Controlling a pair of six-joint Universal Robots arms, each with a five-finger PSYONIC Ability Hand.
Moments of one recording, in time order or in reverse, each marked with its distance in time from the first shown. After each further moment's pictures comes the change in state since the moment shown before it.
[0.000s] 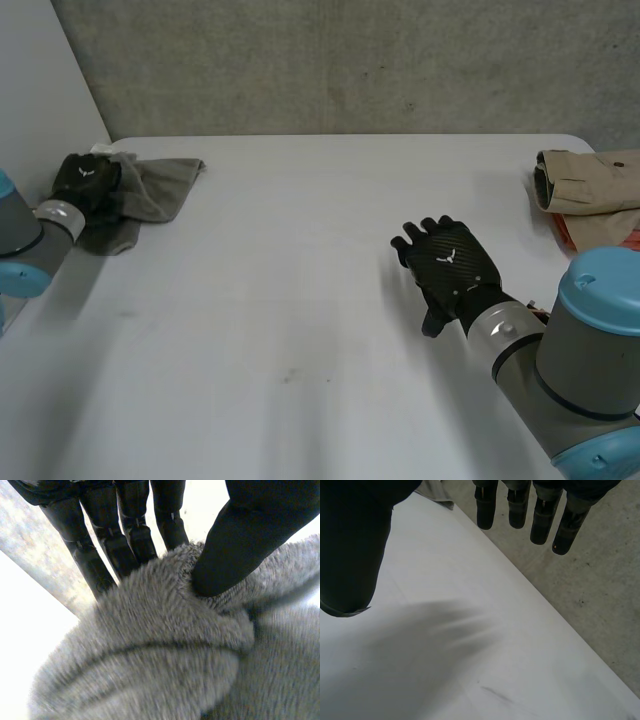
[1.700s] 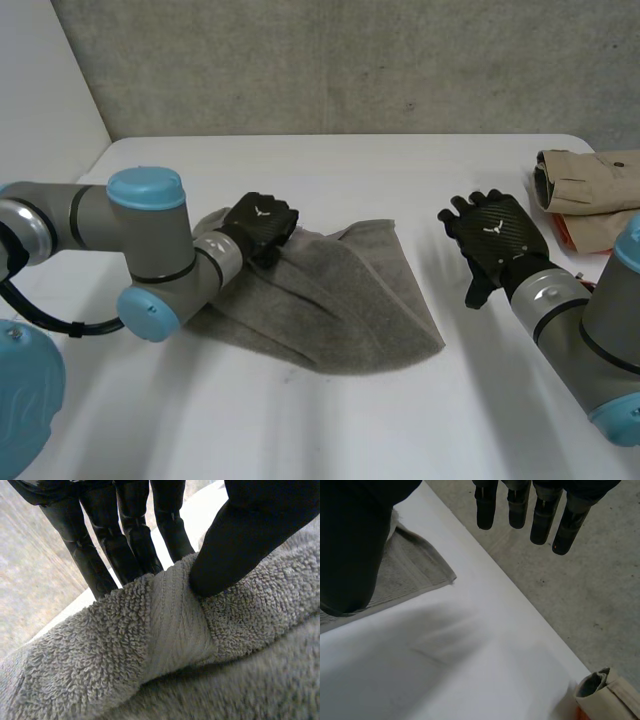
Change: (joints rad) left arm -0.522 0.292 -0.388 -0.144 -0.089 -0.045; right arm -0.144 -0.026 -0.045 0.049 -0.029 -0.055; left_hand -0.010 -0.001 0.001 0.002 0.011; right_hand 0.000 0.000 0.000 0.000 0.000
